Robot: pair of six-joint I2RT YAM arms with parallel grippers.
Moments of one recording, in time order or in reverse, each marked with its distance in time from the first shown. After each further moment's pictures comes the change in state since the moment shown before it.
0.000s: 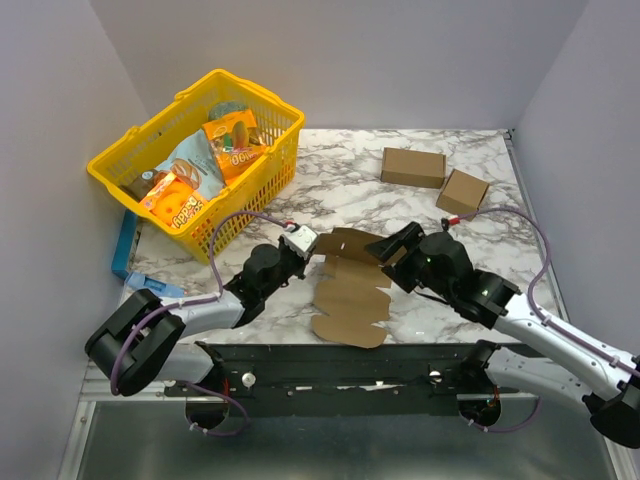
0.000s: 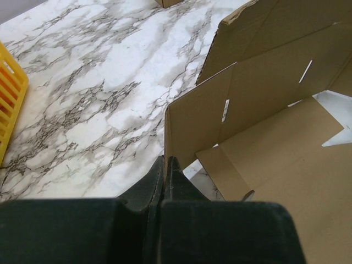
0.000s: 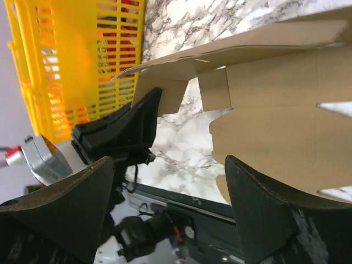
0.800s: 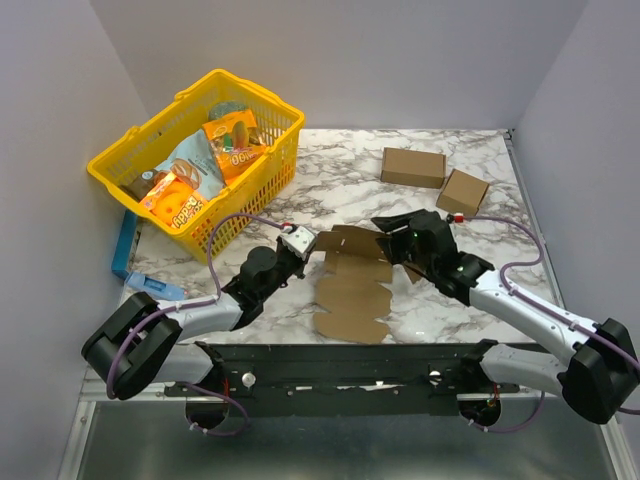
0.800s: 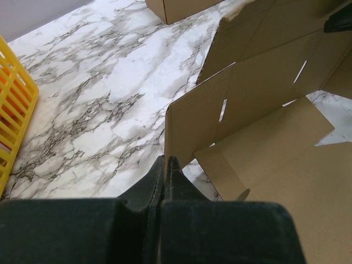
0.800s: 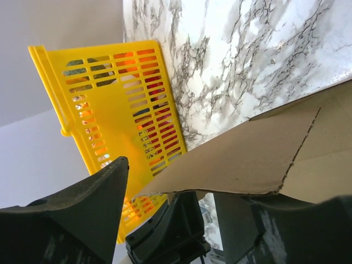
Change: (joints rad) left arm -0.008 -0.029 -0.024 0.052 -0.015 0.007; right arm -0.156 0.214 -0.019 0.236 0.060 0.344
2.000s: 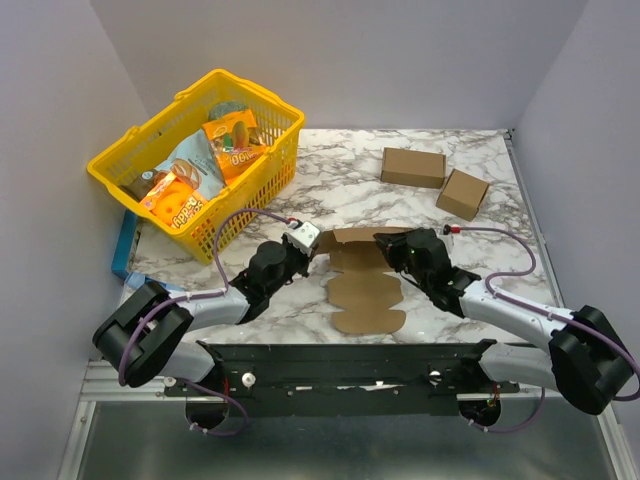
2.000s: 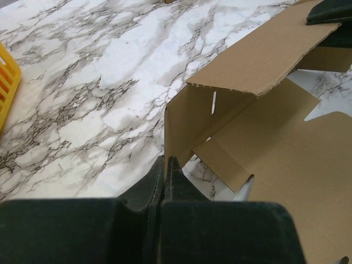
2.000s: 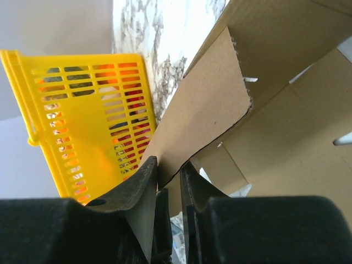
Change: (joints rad) left arm 0.000 0.082 0.055 -0.046 -0.019 -0.050; right arm 0.000 0.068 -0.176 0.274 0.054 -0.093
